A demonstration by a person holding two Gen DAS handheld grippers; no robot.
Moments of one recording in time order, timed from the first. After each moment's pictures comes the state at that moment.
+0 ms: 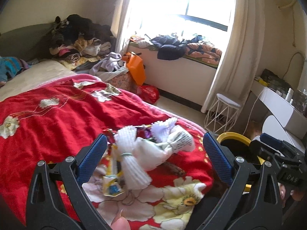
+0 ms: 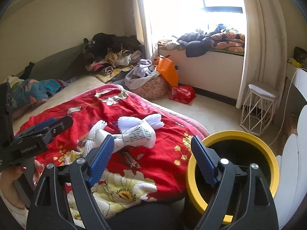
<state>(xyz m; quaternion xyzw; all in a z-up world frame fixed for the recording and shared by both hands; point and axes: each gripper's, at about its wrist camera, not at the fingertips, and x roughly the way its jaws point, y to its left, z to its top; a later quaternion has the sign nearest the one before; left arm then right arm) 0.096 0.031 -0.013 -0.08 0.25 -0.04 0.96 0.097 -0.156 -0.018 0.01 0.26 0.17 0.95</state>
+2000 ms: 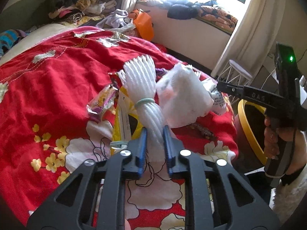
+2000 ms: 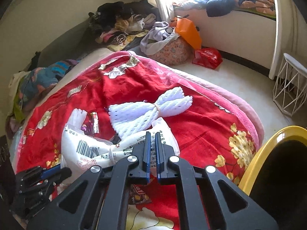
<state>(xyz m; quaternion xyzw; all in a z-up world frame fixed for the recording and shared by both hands) 0.130 0.050 -0.093 -0.10 0.39 -0.04 0.91 0.243 -0.115 -0.094 0.05 0.39 0.24 0.89</state>
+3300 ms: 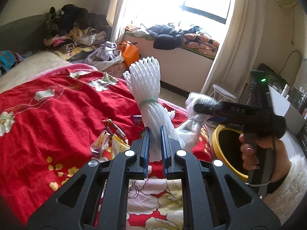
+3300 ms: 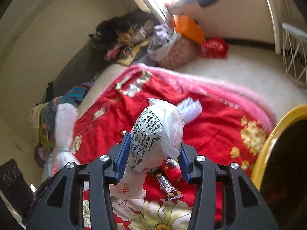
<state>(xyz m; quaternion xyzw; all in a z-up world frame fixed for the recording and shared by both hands) 0.099 0.046 -0.018 -0.09 0.28 -0.07 0.95 0.221 -0.143 -0.033 0.17 0.38 0.28 0.87</state>
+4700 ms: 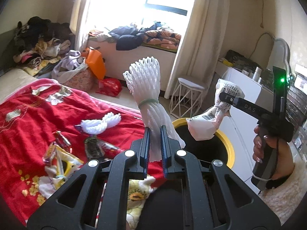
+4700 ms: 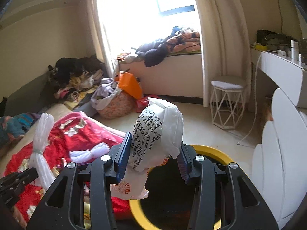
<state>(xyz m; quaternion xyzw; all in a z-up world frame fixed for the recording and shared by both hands) 0.094 -0.063 0.001 -0.04 0.28 -0.18 0.94 0.124 -0.288 0.001 0.09 0.24 0.02 0.97</state>
